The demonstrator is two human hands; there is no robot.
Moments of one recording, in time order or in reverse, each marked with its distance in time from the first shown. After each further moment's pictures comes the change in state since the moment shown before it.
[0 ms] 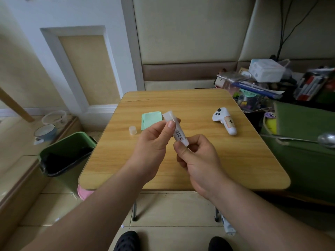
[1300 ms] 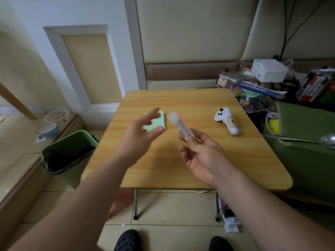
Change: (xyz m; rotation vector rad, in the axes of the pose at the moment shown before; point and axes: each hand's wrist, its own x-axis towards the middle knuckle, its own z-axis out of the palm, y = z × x) left_hand 0.029 -0.009 -0.057 0.522 0.060 0.075; right_hand 0.021 -0.008 -0.008 0.363 -0.037 0.242
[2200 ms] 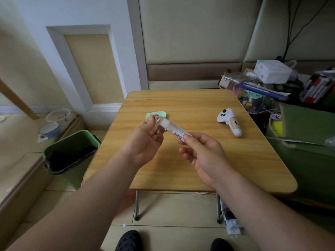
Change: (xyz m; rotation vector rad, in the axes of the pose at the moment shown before) left_hand 0.017 -0.010 0.015 -1.120 0.034 -0.476; right_hand 0.009 0.009 -0.001 -0.234 0.053 -0.141
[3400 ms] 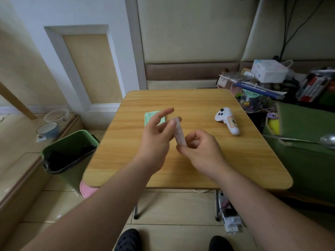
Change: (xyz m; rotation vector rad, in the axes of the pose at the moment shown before) left_hand -0.031 -0.027 0.036 0.464 -0.051 0.364; right_hand 0.008 -0.001 -0.015 -0.718 0.001 -0.231
